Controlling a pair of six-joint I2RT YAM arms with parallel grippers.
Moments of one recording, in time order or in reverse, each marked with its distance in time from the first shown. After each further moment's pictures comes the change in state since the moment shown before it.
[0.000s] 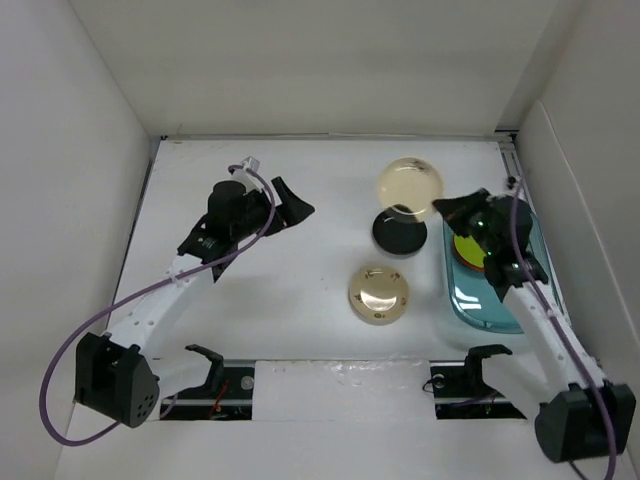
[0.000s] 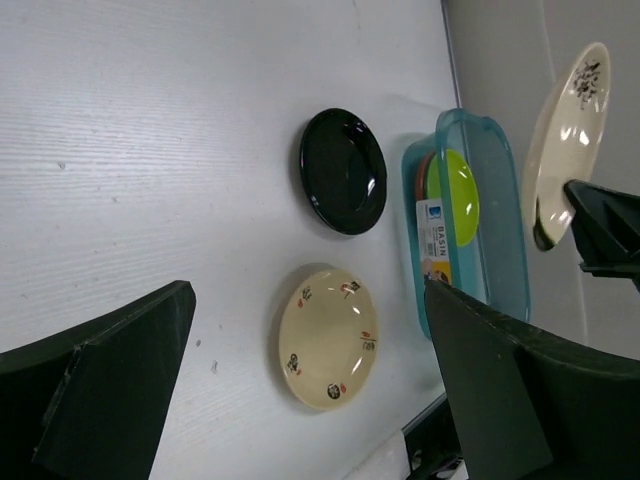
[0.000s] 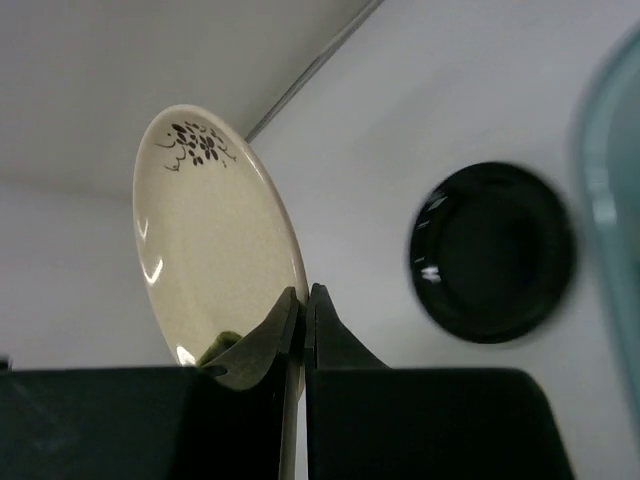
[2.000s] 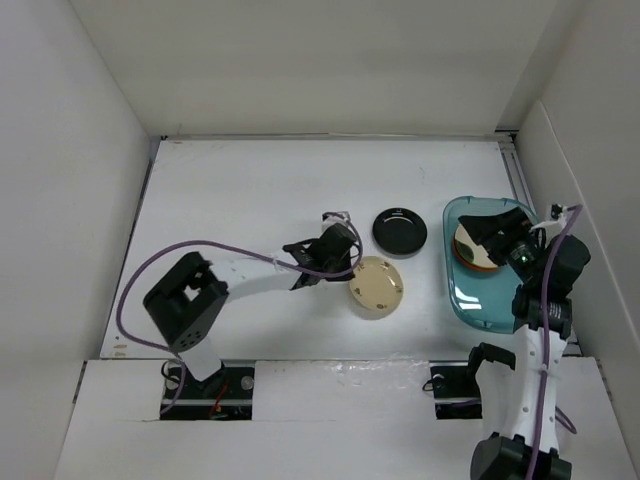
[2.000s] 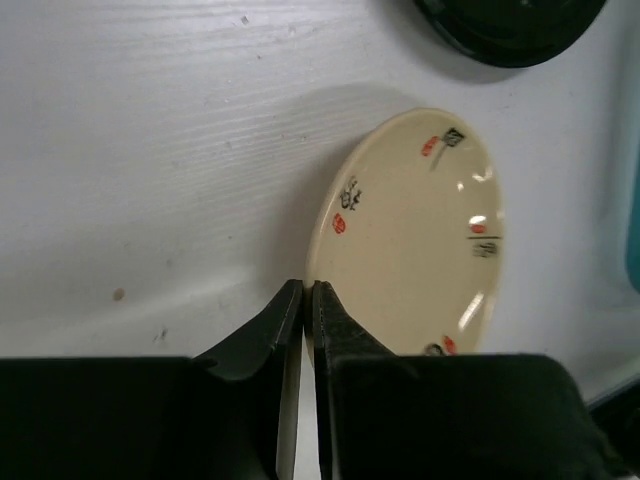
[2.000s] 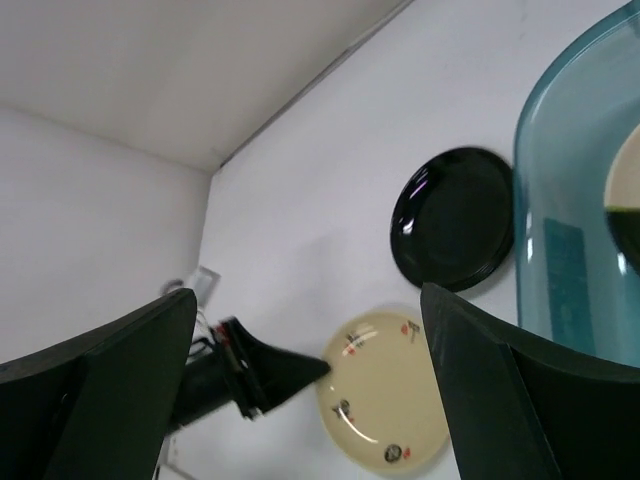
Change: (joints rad) left arm -0.533 0.563 0.089 0.013 -0.433 -0.056; right arm -0.555 -0.398 -0.115 -0.235 -0.412 -0.105
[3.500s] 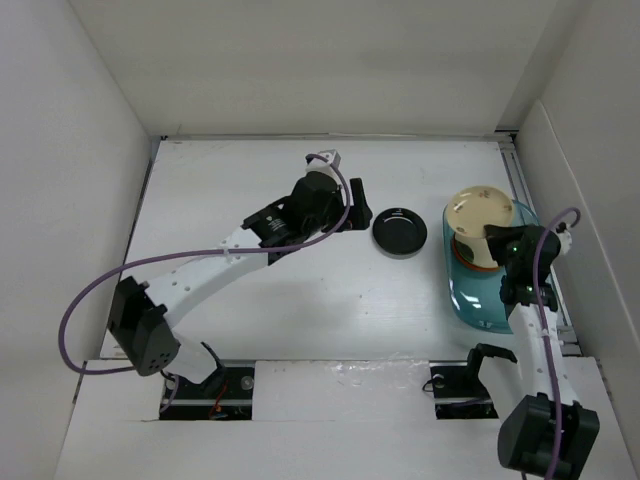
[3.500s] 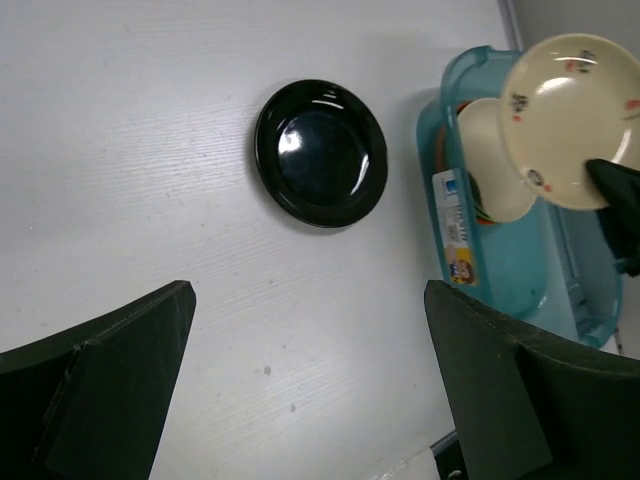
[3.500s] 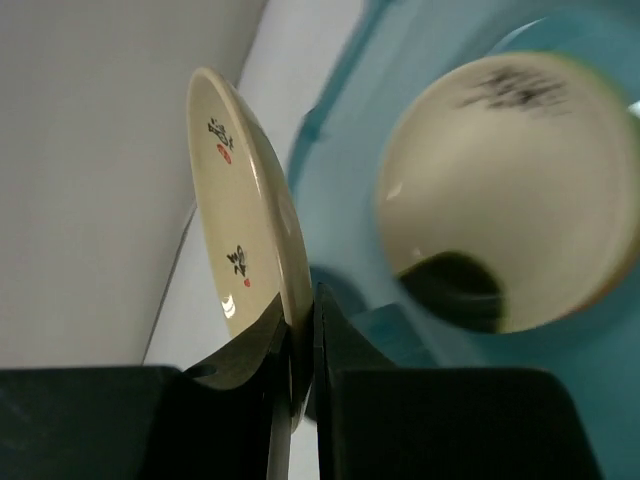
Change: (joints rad) left arm 0.077 -0.279 0.315 -0.237 -0.042 0.134; right arm 0.181 0.211 -0.124 0.175 0.583 0.203
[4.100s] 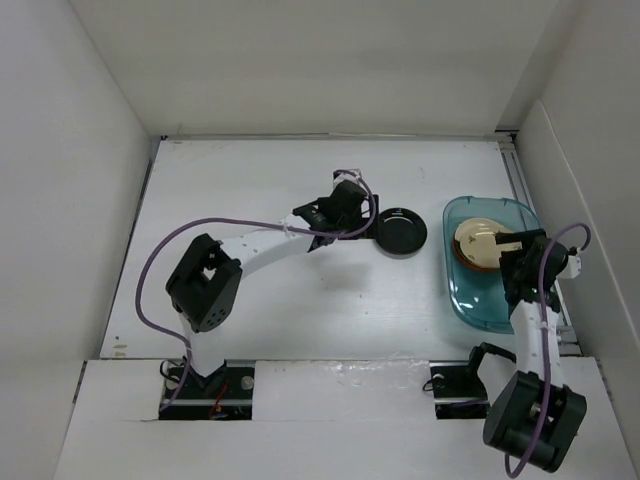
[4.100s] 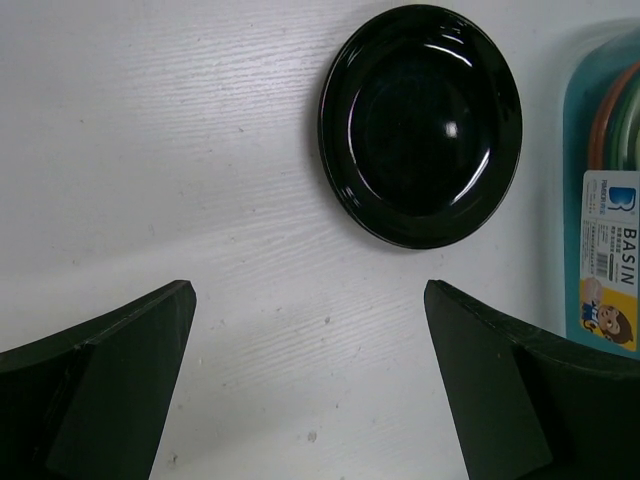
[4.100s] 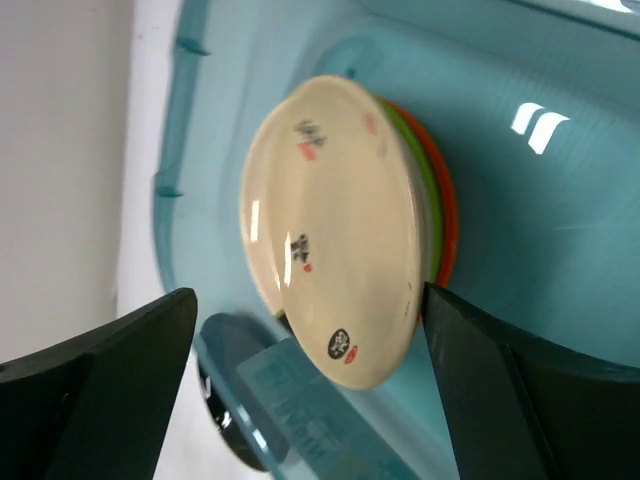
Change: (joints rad) left arm 0.015 0.392 0.064 0.072 0.000 0.005; right arm -0.223 0.069 -0.075 -0.078 0.080 0.019
